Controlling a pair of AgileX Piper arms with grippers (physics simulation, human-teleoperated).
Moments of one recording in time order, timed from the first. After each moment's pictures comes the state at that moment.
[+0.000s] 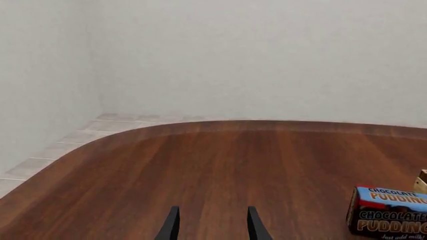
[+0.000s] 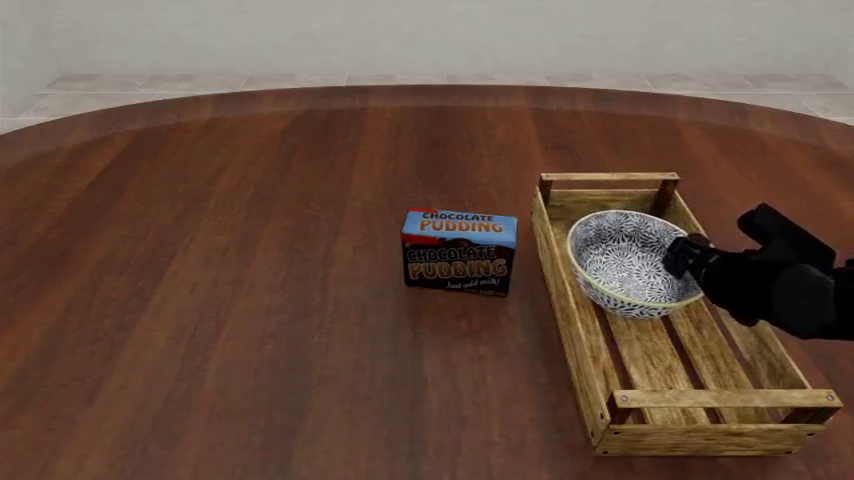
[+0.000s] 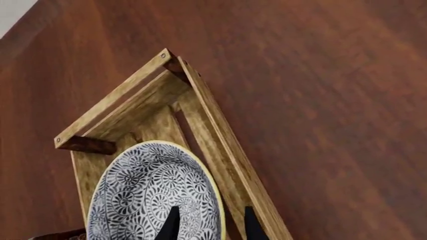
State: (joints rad) left arm 0.14 0.00 -0.24 0.18 0.02; right arm -0.11 1.58 -0.62 -0.18 0.58
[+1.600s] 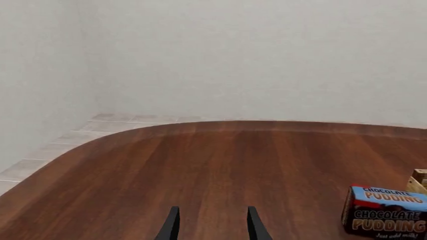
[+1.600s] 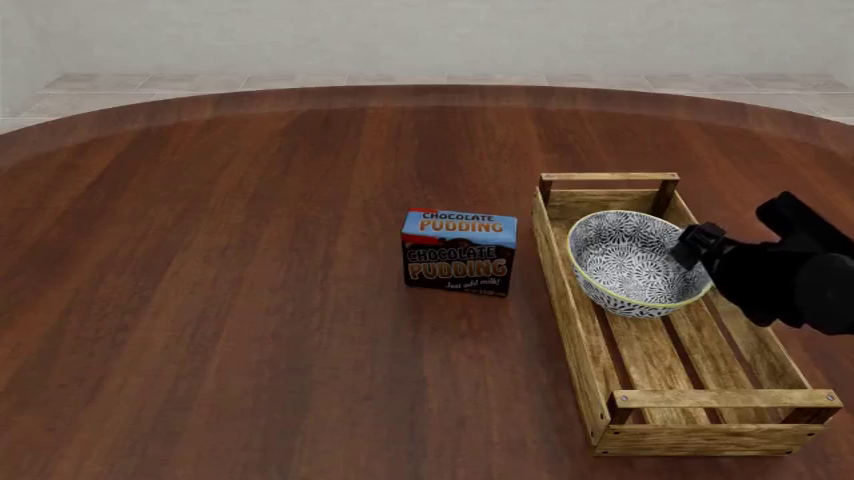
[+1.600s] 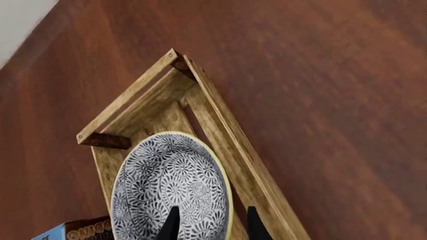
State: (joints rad) left arm 0.12 0.00 -0.24 0.19 0.01; right arm -0.10 1.44 -0.61 -0.04 0.62
